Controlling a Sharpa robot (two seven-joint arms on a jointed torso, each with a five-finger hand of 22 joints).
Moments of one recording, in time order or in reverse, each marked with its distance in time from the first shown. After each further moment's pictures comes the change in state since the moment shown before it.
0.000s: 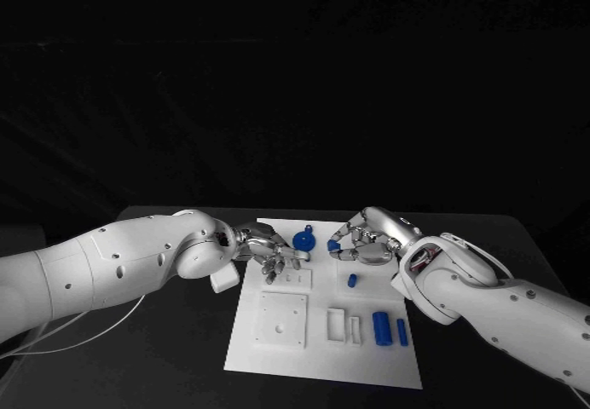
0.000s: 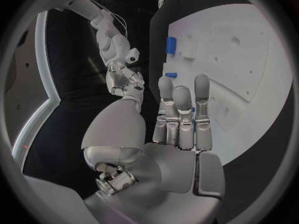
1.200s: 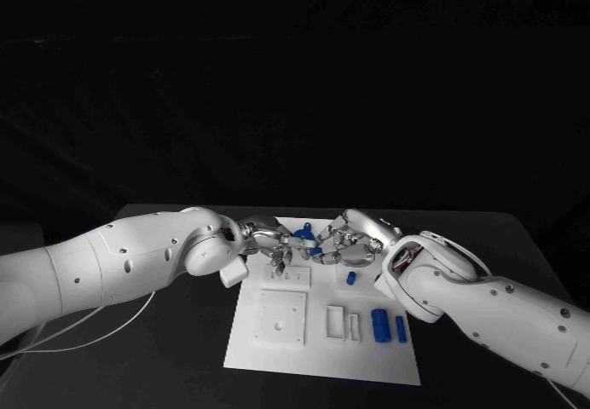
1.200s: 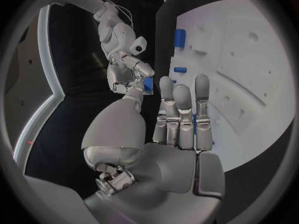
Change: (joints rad) left arm 0.000 0.036 0.000 -0.016 0.057 -0.058 0.035; left_hand -0.013 0.013 -0.013 -0.020 0.023 -0.009 0.009 -0.031 -0.043 -0.024 0.011 0.005 -0.014 -0.023 0.009 0.000 -0.031 0.000 -0.014 0.007 -0.039 0.033; right arm 0.002 0.060 -0.009 -0.014 0.040 0.055 0.031; right_hand 0.000 0.016 -0.017 -0.017 0.014 -0.003 0.003 0.000 -0.001 -0.007 0.000 0.000 0.000 0.000 0.000 -0.004 0.000 0.000 0.000 0.000 0.004 0.000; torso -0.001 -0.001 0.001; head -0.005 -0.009
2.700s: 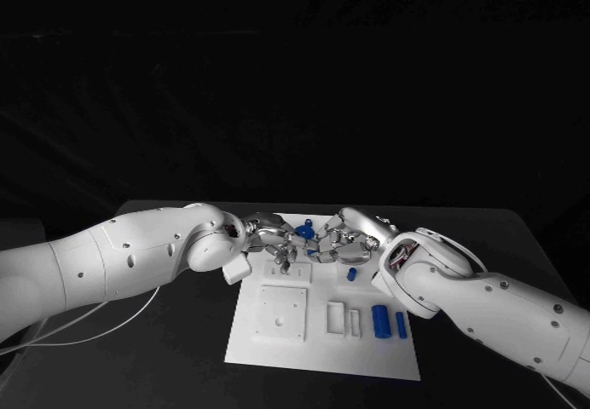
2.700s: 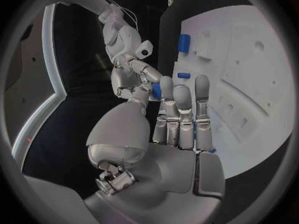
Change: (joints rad) left arm 0.000 0.005 0.000 0.004 0.015 0.037 0.006; left_hand 0.037 0.126 -0.016 -0.180 0.318 0.005 -0.013 0.015 0.017 -0.007 -0.007 -0.005 -0.006 -0.007 -0.007 0.004 -0.003 0.000 0.000 0.000 -0.029 0.054; right arm 0.000 0.020 -0.002 -0.018 -0.008 0.022 0.008; right_hand -0.002 0.010 -0.010 -0.010 -0.004 0.000 0.000 0.000 0.001 -0.003 0.004 0.000 0.000 0.000 0.000 0.000 0.001 0.000 0.000 0.000 0.000 0.000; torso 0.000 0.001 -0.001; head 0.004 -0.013
